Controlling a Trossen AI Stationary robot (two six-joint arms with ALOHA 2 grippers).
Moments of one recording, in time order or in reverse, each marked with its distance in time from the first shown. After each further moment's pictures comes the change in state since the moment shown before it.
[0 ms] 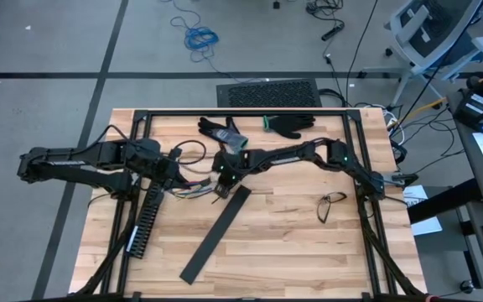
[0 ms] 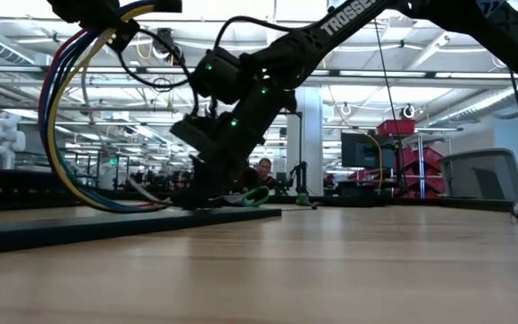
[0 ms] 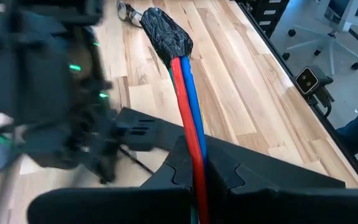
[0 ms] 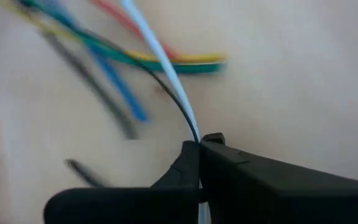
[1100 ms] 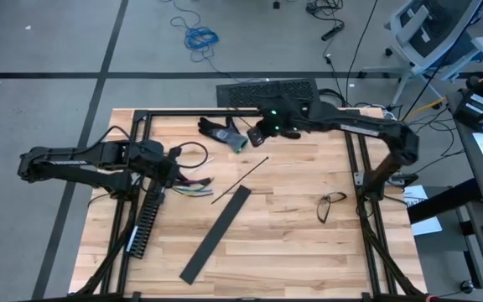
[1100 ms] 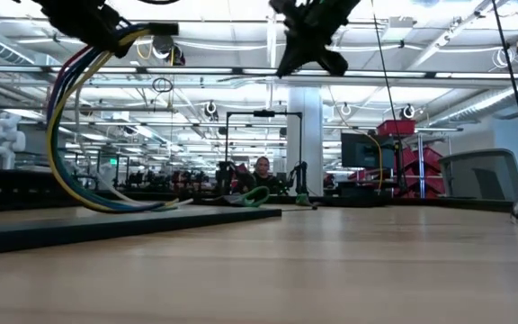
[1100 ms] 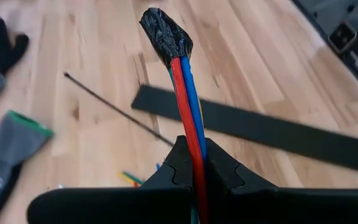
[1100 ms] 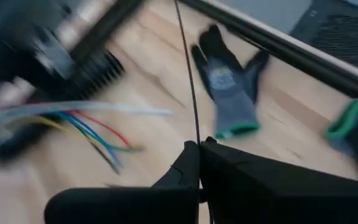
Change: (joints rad) left arm 0.000 0.021 0.000 -0.054 -0.083 0.129; right arm -0.164 -0.671 -0.139 -0.329 0.135 0.221
